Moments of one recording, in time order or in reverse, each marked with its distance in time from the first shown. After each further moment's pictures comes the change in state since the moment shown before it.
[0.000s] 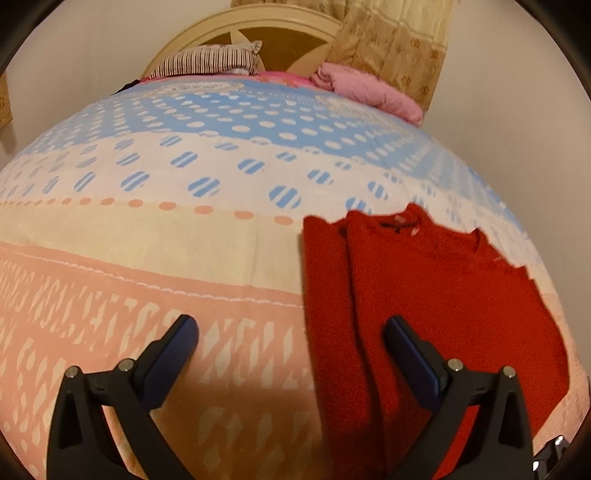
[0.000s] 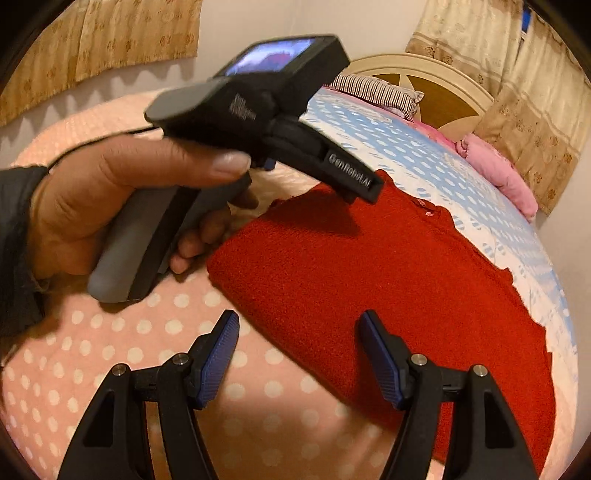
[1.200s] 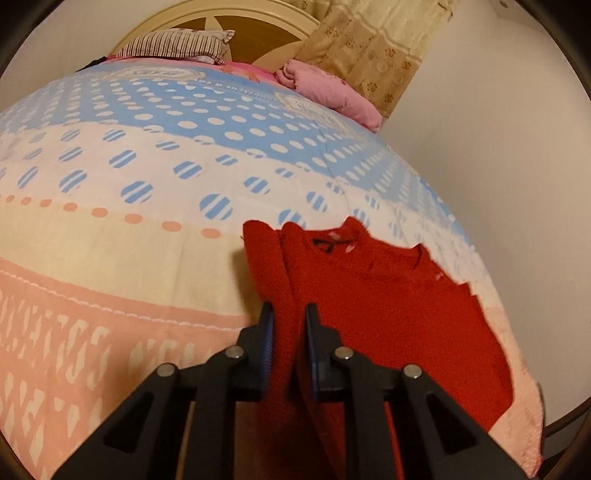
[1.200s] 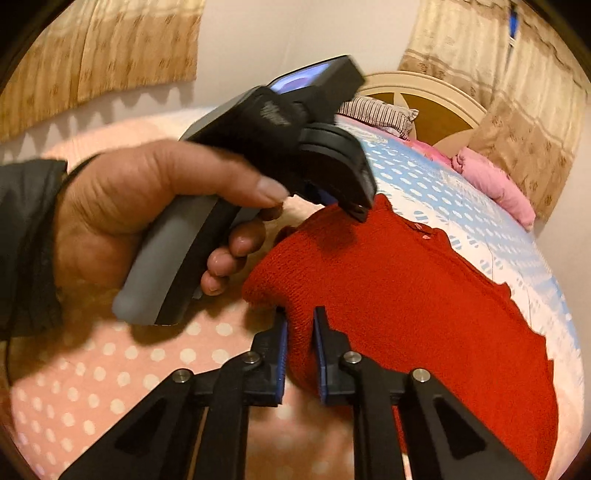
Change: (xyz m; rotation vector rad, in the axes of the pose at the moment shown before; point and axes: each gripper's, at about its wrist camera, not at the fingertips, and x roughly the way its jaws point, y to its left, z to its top) left arm 0.005 -0.016 0.021 -0.061 0.048 -0.234; right arm -0.017 -0.007 0.007 0.046 -0.104 0.022
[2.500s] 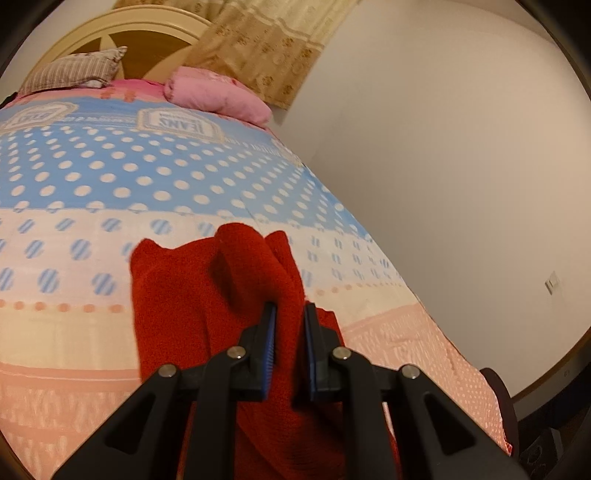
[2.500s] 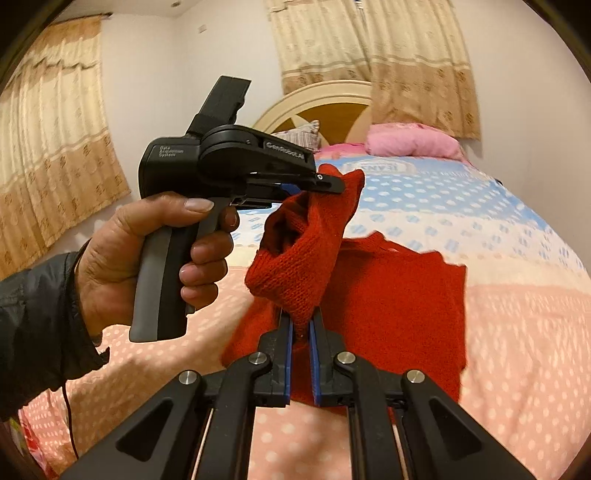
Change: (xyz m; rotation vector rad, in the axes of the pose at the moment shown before) left arm 0.026 -0.206 0.013 0.178 0.016 -0.255; right arm -0.107 -0.146 -0.081 0.486 -0.177 -0.015
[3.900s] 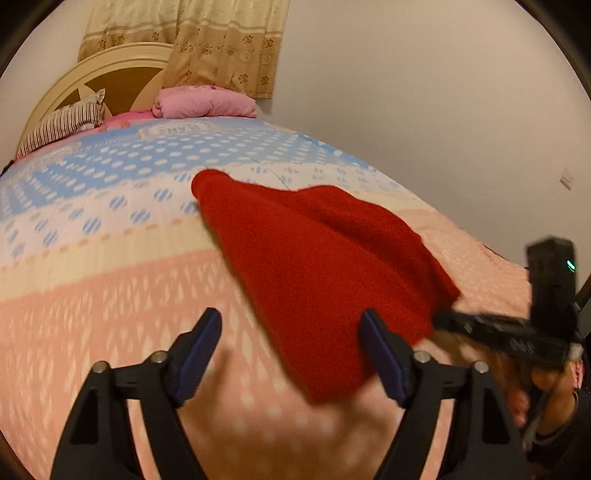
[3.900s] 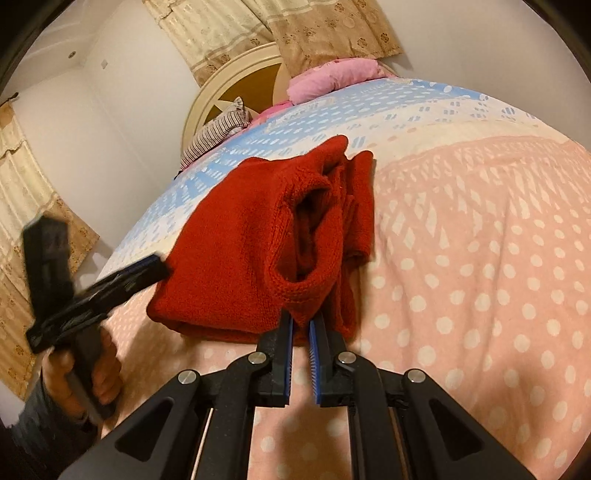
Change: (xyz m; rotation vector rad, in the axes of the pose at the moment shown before) left arm -0.053 -0.006 -0.131 0.271 0.014 0.141; right arm -0.009 -0.106 -0.061 0.366 0.123 -0.032
